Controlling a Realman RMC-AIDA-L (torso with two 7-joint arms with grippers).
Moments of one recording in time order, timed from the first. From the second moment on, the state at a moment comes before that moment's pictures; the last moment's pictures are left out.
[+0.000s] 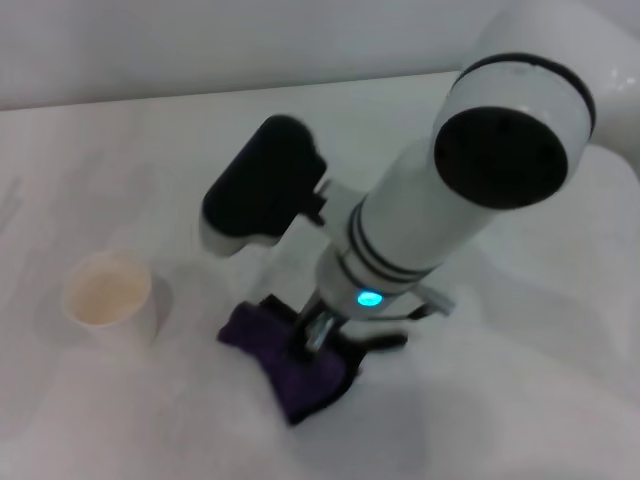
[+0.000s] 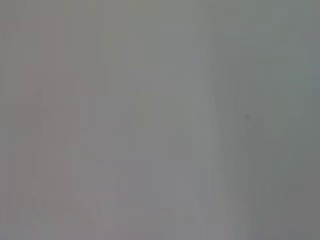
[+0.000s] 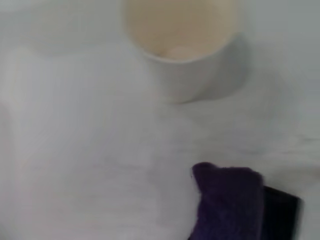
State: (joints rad) left arm -0.30 -1.98 1.05 0.36 -2.47 -1.21 2.79; right arm 0.79 2.03 -2.18 -1.28 0.71 1.21 0.03
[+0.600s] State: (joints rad) left arm -0.30 -1.98 1.05 0.36 -2.47 -1.19 2.79; right arm 0.71 2.03 -2.10 -1.28 0.59 1.30 0.03
